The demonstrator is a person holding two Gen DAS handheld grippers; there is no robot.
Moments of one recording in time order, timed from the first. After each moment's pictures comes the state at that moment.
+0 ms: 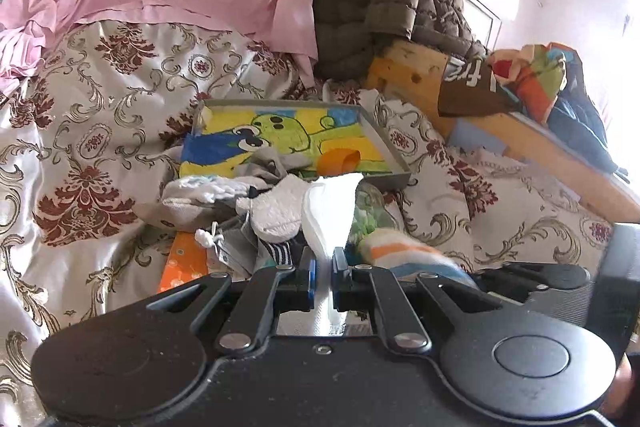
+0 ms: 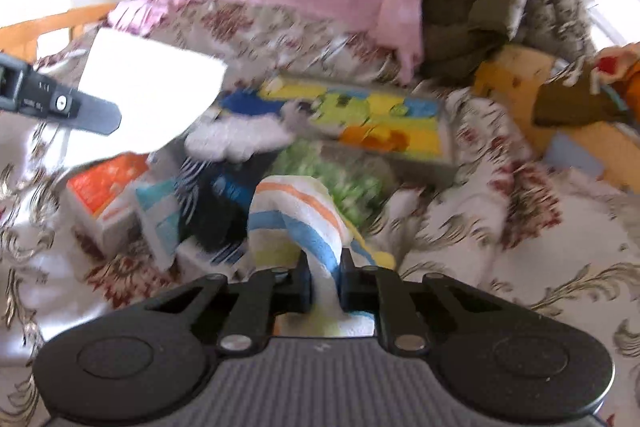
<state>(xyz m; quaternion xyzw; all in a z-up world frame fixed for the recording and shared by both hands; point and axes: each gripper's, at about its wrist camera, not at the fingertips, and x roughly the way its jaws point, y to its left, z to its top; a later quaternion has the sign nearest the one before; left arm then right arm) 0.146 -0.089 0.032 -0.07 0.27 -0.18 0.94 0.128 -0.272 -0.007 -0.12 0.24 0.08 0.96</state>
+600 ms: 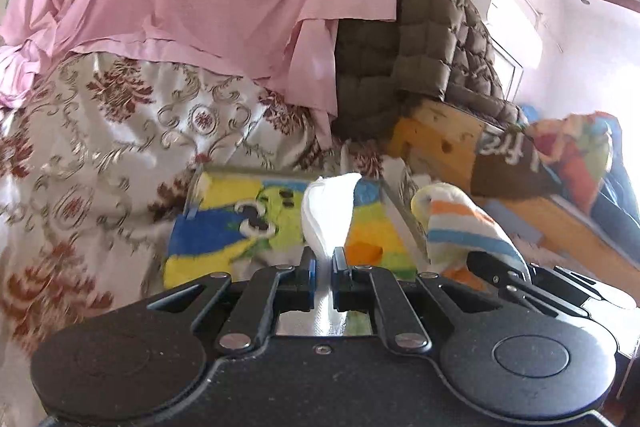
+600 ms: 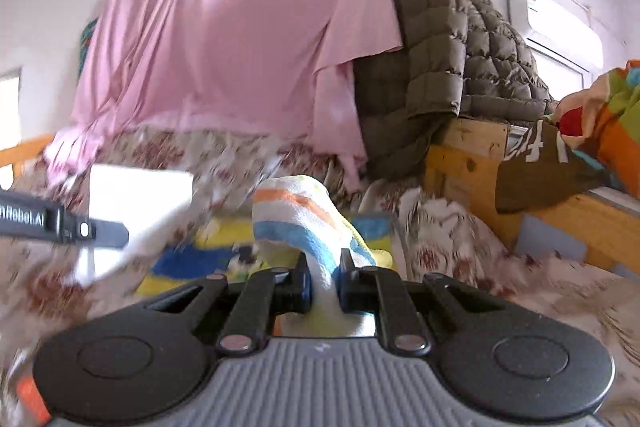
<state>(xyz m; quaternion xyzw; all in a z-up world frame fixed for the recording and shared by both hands) 0.277 -0.102 0.065 -0.10 0.22 -0.15 0.96 0.251 -0.306 0.056 -0.01 0.12 0.03 0.99</state>
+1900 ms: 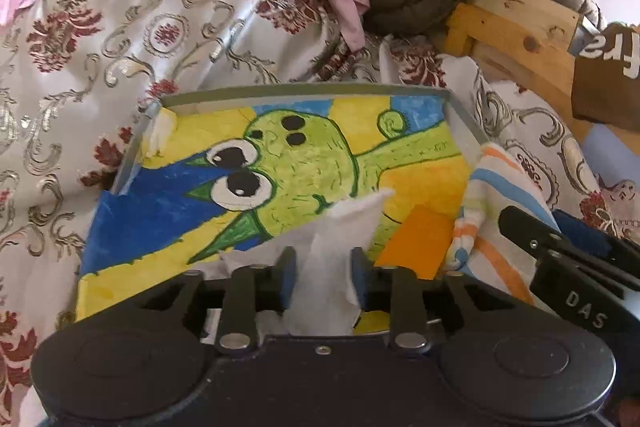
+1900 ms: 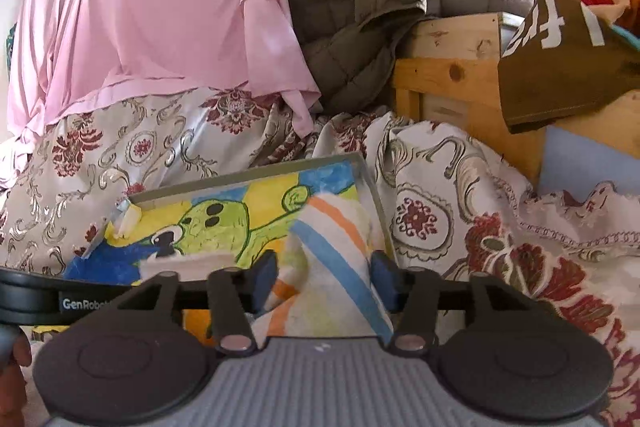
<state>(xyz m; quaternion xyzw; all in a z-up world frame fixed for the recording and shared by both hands) 0.443 -0.182 -0.009 -0.03 0.36 -0.10 0.93 0.369 -0.351 0.002 0.06 0.20 0.00 0.98</state>
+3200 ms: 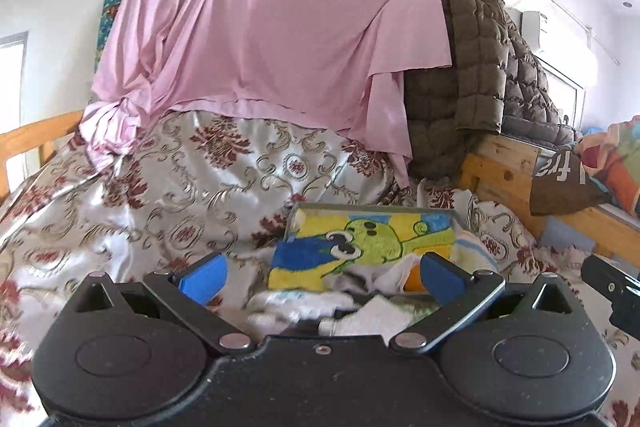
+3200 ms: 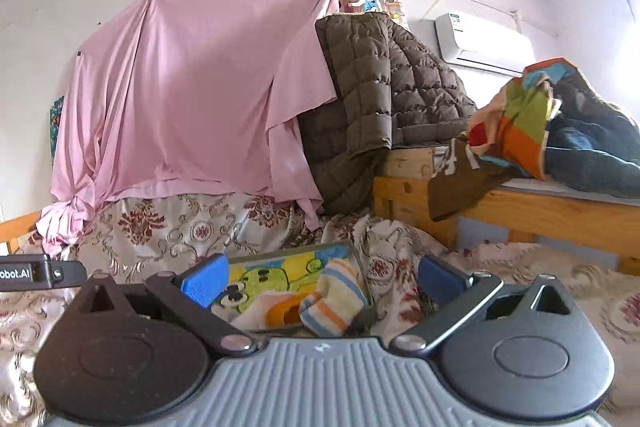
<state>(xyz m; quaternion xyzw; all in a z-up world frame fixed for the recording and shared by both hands) 0.152 -0.091 0.075 -0.06 0.15 -0.01 0.99 0.097 -0.312 0.063 0.05 0.06 -0.03 1.00</state>
